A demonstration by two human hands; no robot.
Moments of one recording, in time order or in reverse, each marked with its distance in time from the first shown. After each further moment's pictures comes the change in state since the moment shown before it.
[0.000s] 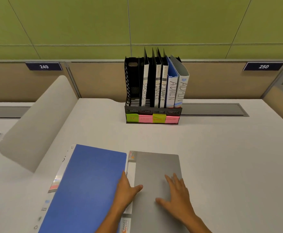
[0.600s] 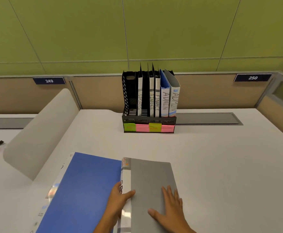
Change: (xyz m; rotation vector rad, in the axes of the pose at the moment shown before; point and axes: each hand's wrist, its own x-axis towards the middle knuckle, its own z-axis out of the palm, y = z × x) left_hand -0.025 0.003 -0.001 -0.401 0.028 -0.085; right_hand -0.008 0.018 0.014 0.029 -0.065 -0.031
